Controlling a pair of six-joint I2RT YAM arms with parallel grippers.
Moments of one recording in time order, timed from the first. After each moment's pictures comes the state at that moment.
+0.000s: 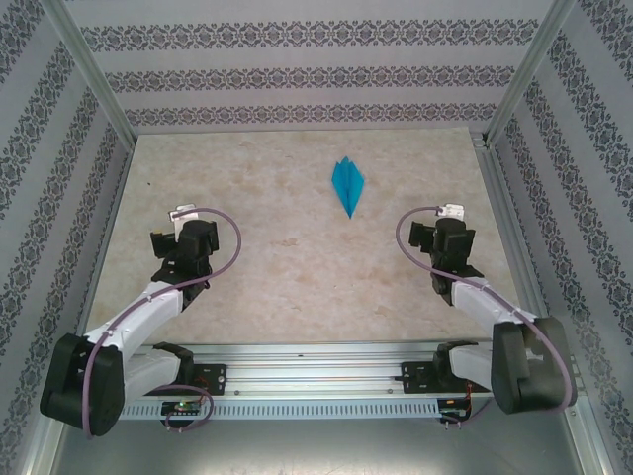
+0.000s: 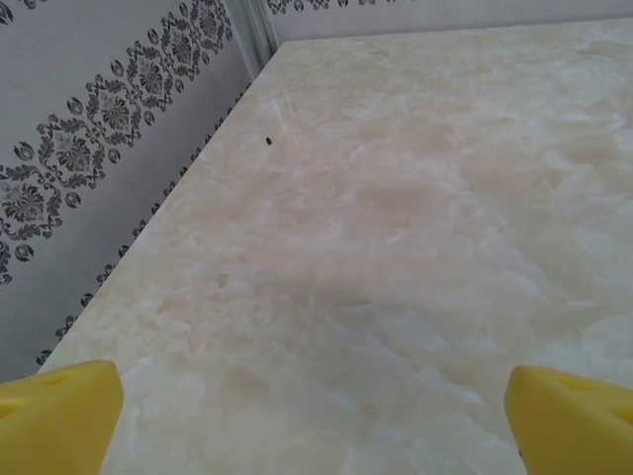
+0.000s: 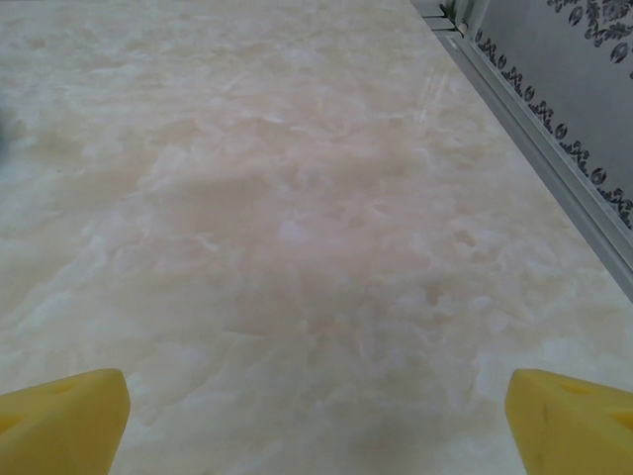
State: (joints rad) left arm -0.28 1.11 0.48 0.08 -0.68 -0.15; right arm 0.10 1.23 0.41 0.29 0.29 0.07
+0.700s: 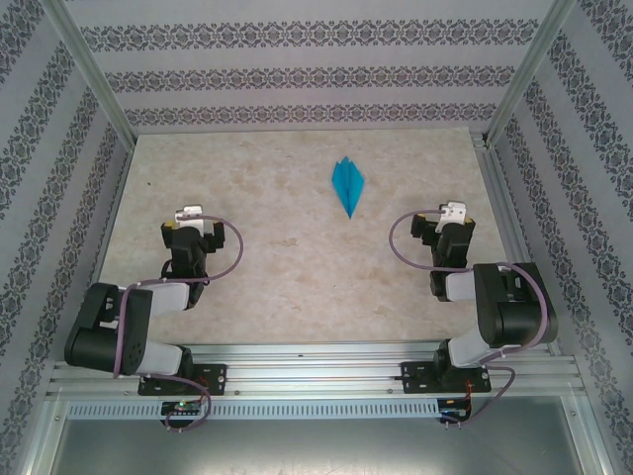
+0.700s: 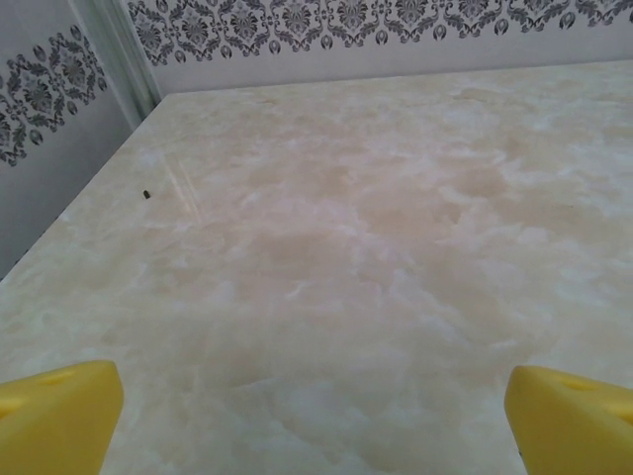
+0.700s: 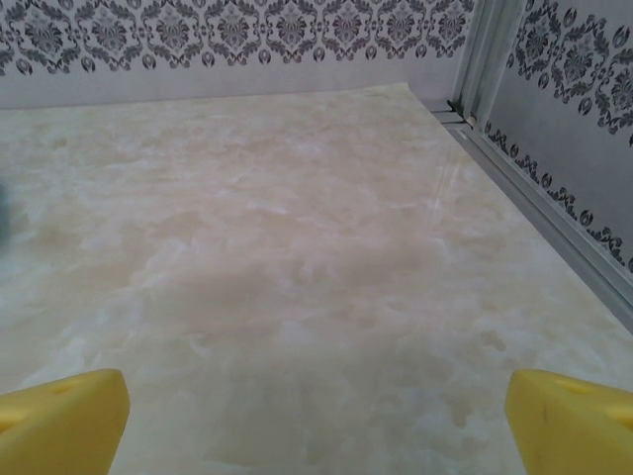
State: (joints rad) left arm -0.13 1.44 0.33 0.78 -0.32 0.00; right arm 0.00 1.53 0.33 0.92 0.18 0.01
